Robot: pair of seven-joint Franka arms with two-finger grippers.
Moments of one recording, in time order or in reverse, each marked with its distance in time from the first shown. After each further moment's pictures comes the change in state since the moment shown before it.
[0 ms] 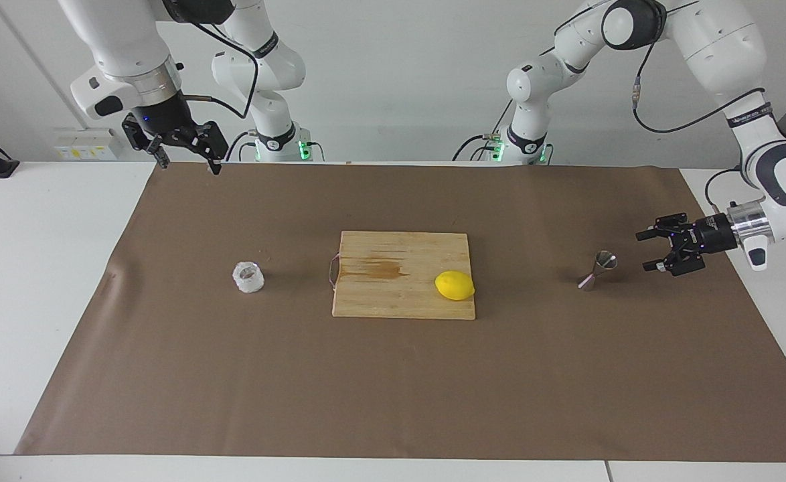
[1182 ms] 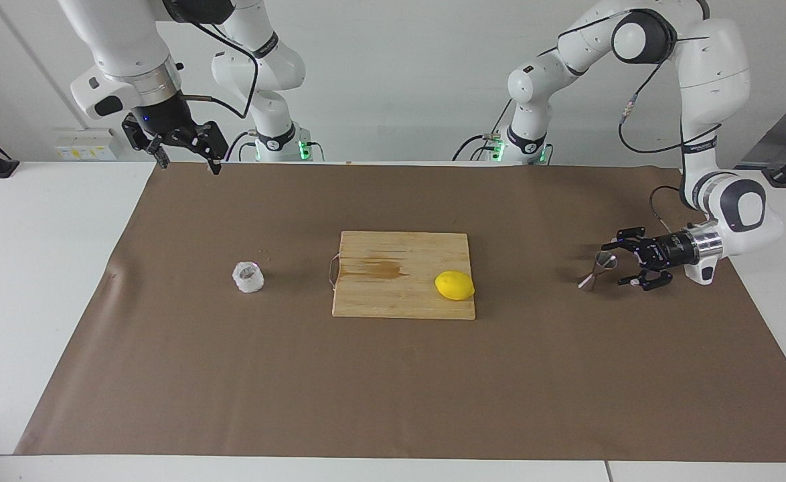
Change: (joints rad) left arm 0.061 0.077 -0.001 -0.200 -0.355 0.020 -0.019; right arm 0.000 0.000 0.000 0.000 0.000 0.000 0.000
